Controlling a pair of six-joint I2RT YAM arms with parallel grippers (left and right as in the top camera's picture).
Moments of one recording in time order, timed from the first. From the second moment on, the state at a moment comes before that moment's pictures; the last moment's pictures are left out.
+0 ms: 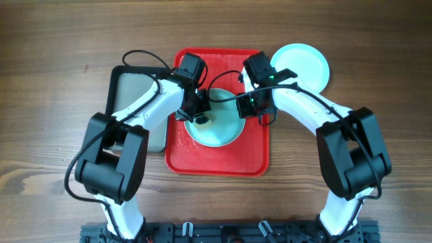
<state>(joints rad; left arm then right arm) -0.40 1.95 1.26 -0.70 0.14 -0.62 0.43 1.96 1.28 -0.66 -0.22 0.26</state>
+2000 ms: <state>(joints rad) -0.07 1.68 1.26 -0.89 0.03 -0.25 0.44 1.96 1.27 -0.64 -0.27 0.21</state>
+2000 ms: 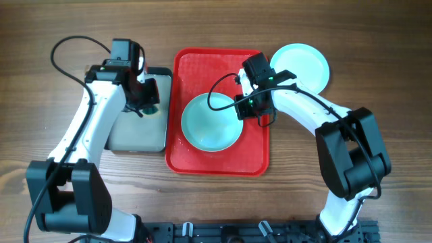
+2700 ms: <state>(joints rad) 0.03 1.68 1.01 -0.40 -0.04 -0.09 0.44 1.96 1.27 -0.64 -0.27 0.21</state>
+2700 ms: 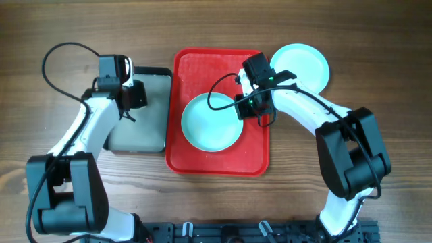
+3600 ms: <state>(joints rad) 0.18 1.24 1.14 -0.38 -0.04 -0.39 0.44 1.96 1.24 -0.61 -0.25 0.29</state>
